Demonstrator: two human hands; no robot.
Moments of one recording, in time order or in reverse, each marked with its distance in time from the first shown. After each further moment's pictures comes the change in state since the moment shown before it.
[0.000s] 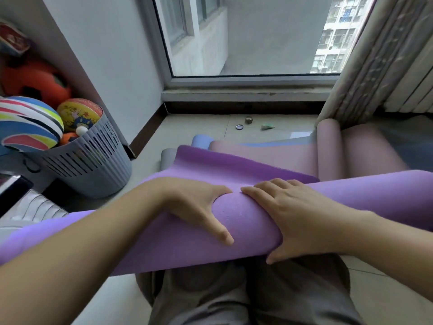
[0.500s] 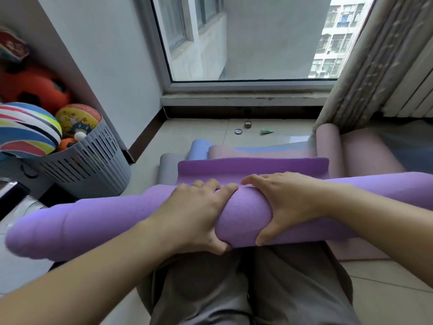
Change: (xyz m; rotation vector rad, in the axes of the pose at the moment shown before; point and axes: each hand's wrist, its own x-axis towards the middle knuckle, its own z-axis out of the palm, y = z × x) left_hand -0.004 0.013 0.029 0.391 0.575 0.071; right_hand 0.038 0.030 -0.016 0.180 -0.118 0.050
